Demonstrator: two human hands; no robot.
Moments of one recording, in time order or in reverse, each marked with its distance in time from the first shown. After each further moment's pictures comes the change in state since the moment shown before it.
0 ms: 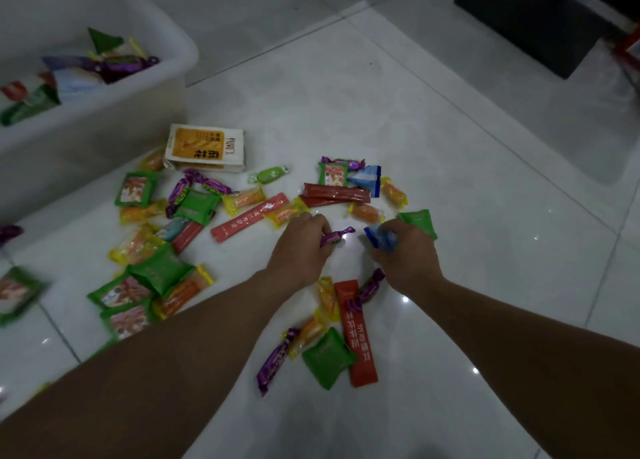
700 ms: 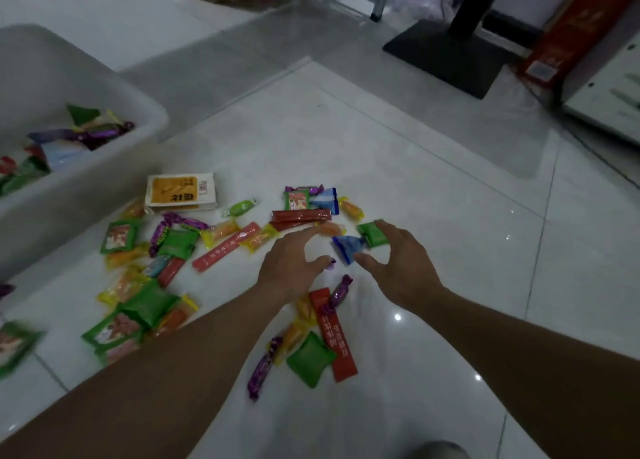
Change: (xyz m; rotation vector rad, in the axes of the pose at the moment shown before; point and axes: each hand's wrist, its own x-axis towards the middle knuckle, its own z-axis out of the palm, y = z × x) left_hand -0.020 0.037 -0.015 -0.098 -0.039 0.008; right_hand -0.062 0.004 -0.056 0.069 0.094 -0.040
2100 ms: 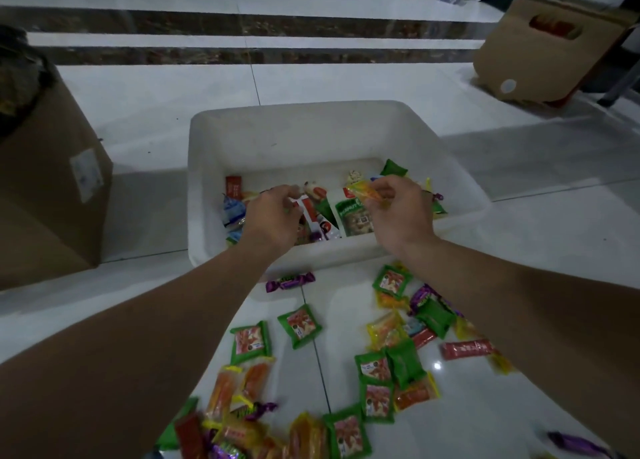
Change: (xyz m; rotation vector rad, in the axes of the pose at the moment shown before) left_hand -0.118 -0.217 -0.332 -0.125 0.805 -0.439; right_hand 0.030 -0.411 0.157 0.283 -0.050 -0.648
